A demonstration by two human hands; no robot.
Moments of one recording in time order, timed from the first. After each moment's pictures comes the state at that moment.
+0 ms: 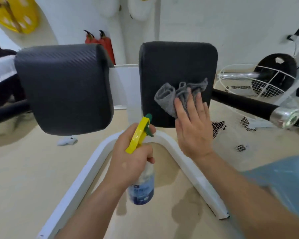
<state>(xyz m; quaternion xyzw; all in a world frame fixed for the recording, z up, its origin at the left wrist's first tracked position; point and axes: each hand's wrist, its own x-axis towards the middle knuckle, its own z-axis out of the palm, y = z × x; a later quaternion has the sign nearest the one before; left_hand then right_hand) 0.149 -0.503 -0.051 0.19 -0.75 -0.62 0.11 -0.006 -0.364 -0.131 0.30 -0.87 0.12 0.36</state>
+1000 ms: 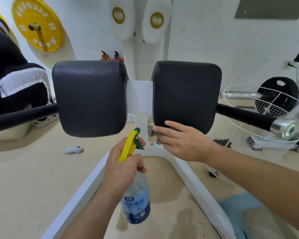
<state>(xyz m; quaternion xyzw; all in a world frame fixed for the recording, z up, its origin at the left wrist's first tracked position) 0.183 -0.525 -0.067 0.25 -0.70 -0.64 0.16 -0.006 -0.375 -0.101 0.66 -0.63 -0.22 0.34</state>
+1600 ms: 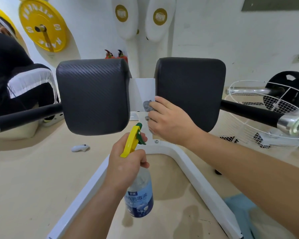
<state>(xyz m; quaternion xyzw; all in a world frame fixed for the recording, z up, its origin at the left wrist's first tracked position) 0.182 -0.520 -0.059 0.26 -0.71 -0.62 0.18 -0.002 -0.434 -0.069 0.60 -0.70 -0.14 0.35</state>
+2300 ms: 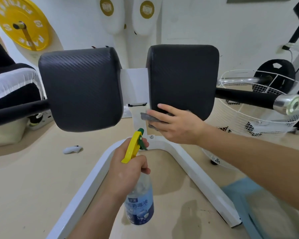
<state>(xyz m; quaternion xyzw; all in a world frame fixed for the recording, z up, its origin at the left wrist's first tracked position) 0.190 -0.525 -0.095 0.23 -0.73 -0.63 0.12 -0.018 -0.393 -0.108 0.63 -0.61 -0.30 0.39</state>
